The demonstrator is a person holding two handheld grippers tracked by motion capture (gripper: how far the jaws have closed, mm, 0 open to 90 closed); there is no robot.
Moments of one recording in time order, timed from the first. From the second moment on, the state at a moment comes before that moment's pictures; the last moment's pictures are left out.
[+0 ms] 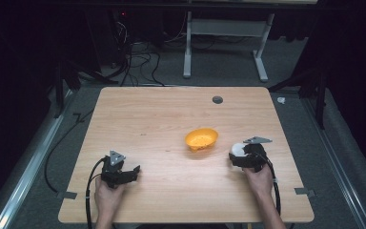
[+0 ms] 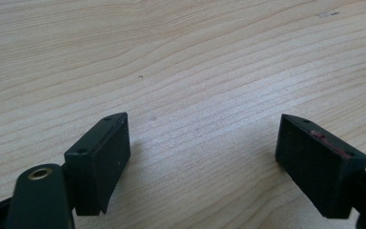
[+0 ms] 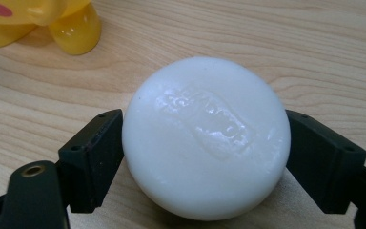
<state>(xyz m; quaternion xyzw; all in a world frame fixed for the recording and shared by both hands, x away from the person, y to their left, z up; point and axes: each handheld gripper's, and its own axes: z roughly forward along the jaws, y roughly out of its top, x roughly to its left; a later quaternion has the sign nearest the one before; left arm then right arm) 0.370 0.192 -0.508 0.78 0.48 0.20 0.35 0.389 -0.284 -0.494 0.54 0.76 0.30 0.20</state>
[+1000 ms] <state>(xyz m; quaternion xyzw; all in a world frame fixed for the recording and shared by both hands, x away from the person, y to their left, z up) 0.370 0.192 -0.508 0.78 0.48 0.20 0.35 0.390 -0.280 -0.495 0.54 0.77 0.28 0.21</state>
